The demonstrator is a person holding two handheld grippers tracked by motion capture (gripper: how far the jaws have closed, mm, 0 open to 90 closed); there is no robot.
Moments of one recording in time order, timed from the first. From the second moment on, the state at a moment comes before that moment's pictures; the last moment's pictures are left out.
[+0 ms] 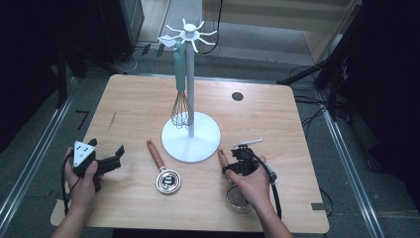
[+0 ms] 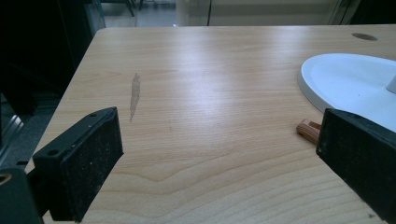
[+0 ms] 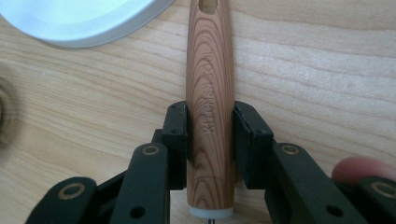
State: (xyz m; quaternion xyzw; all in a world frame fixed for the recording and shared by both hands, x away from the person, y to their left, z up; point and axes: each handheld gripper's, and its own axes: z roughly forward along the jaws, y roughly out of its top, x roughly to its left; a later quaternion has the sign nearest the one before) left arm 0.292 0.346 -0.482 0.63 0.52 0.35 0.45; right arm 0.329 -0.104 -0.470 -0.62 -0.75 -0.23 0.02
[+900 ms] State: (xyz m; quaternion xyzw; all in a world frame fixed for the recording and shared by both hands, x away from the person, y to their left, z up) left arm 0.292 0.346 -0.482 0.63 0.52 0.35 0.45; right arm 0.317 -0.113 -0.452 -0.57 -0.73 -0.37 -0.04
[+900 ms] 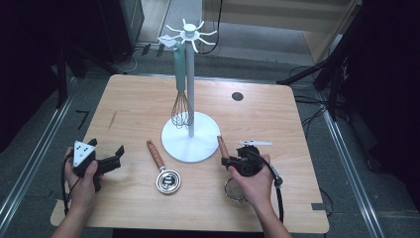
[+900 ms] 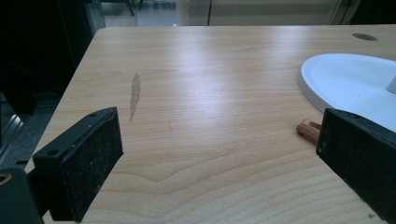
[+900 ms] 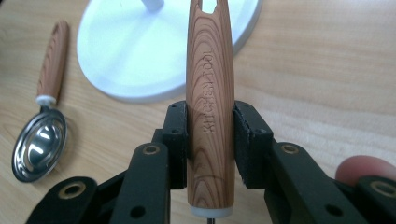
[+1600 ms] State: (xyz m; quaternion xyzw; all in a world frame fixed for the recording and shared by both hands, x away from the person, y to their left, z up) left arm 0.292 0.346 -0.482 0.63 0.52 0.35 0.45; right arm 0.302 -0.114 -0.431 -0.51 -0.70 -0.48 -0.11
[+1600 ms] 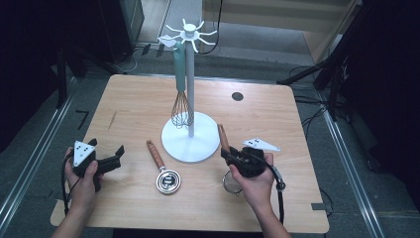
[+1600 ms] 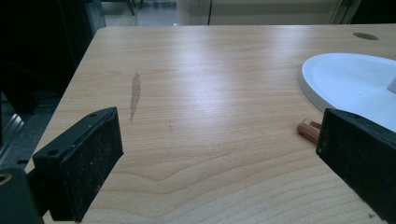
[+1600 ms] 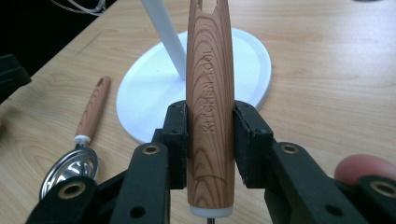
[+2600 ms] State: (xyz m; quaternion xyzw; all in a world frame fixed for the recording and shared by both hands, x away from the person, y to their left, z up) left arm 0.292 0.346 -0.482 0.63 0.52 0.35 0.45; right arm 0.291 -0.107 -0.386 -0.46 -0.68 -0.55 -0.17
